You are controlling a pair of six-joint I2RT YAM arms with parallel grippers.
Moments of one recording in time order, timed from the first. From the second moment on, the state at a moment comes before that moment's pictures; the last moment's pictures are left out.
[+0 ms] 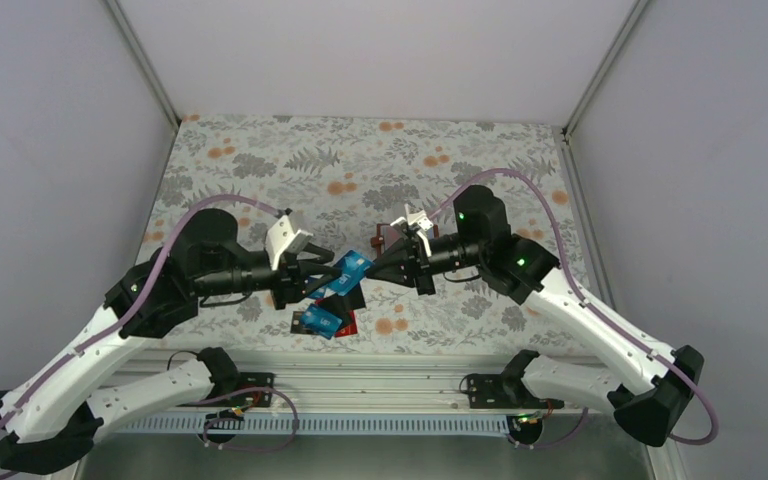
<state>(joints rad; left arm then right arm) -0.86 0.78 1.15 -0.72 0.39 -0.15 0.77 1.06 1.03 -0.34 -0.93 0.10</state>
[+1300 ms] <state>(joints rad) -0.86 0.84 1.17 -0.74 0.47 -0.09 0.76 1.06 1.07 -0.39 -0.98 -0.01</state>
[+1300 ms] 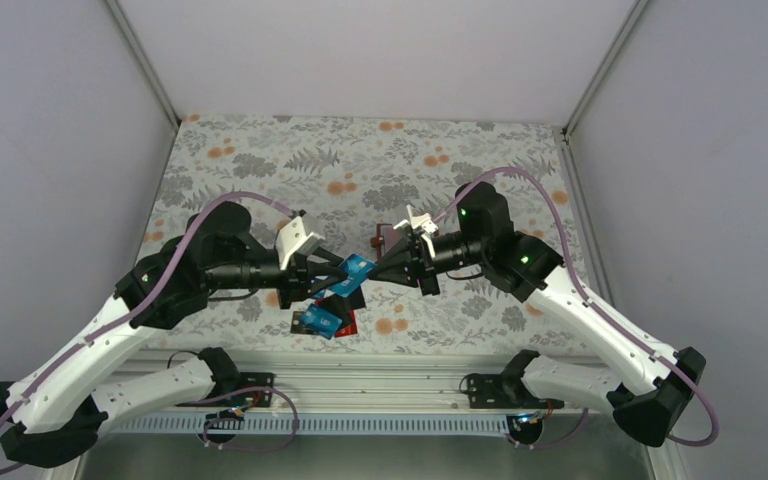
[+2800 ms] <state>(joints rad) -0.69 1.83 1.29 -0.33 0.31 -0.62 0.19 1.44 0.90 -0.33 -0.42 0.52</state>
